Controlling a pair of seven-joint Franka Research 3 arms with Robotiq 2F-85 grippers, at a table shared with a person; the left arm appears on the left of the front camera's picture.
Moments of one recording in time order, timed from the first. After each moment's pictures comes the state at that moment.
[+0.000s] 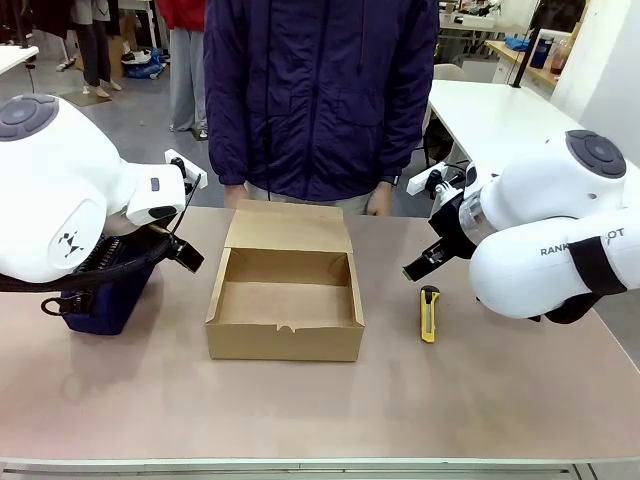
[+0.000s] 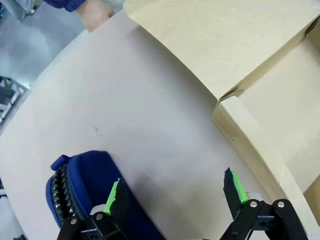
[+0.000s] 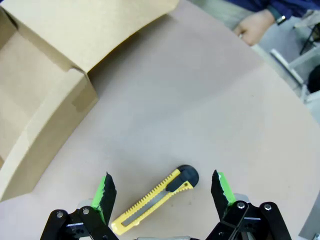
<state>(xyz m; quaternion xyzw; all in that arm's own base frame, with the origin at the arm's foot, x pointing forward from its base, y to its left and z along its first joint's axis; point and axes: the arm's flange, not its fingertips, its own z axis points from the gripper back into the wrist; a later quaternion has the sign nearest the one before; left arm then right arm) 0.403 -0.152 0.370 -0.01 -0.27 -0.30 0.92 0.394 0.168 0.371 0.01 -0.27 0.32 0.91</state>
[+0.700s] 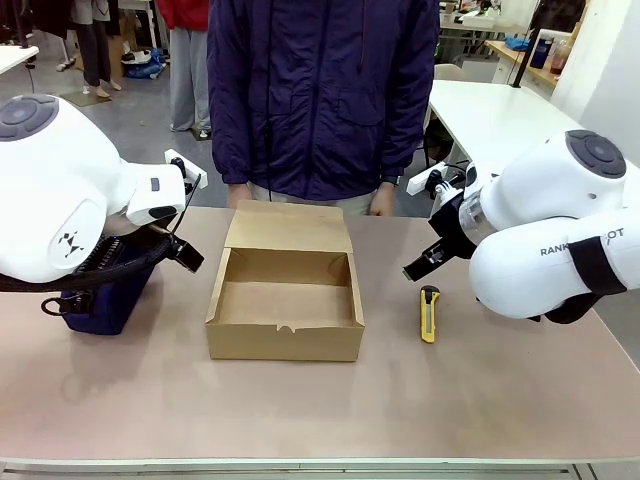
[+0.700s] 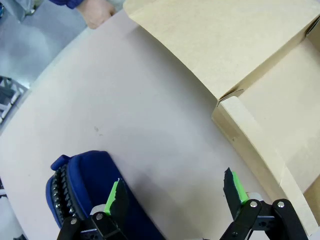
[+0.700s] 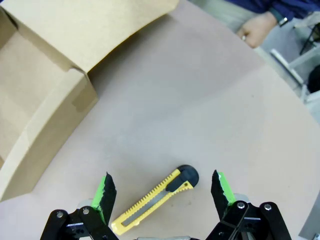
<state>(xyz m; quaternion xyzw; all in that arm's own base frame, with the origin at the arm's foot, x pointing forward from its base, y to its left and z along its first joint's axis) 0.403 -0.152 0.370 -0.01 -0.27 -0.30 0.92 0.394 0.168 0.371 0.01 -0.27 0.32 0.91</state>
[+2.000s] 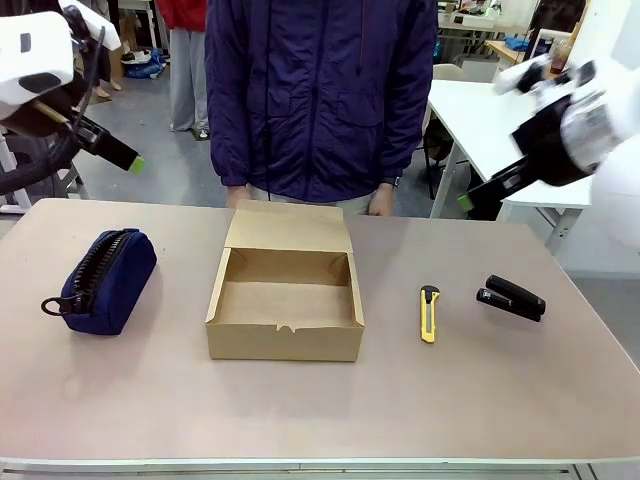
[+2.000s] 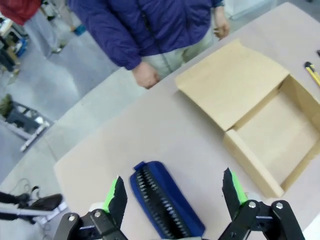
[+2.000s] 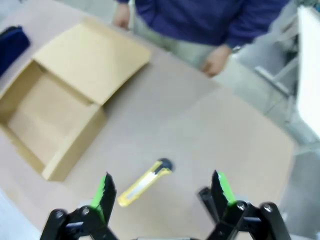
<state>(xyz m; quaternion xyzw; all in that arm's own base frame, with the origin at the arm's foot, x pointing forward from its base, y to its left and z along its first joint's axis) 0.357 -0.087 0.542 -0.03 -0.38 -0.31 0.87 0.356 0.130 0.502 0.06 -0.32 0.29 0.90</state>
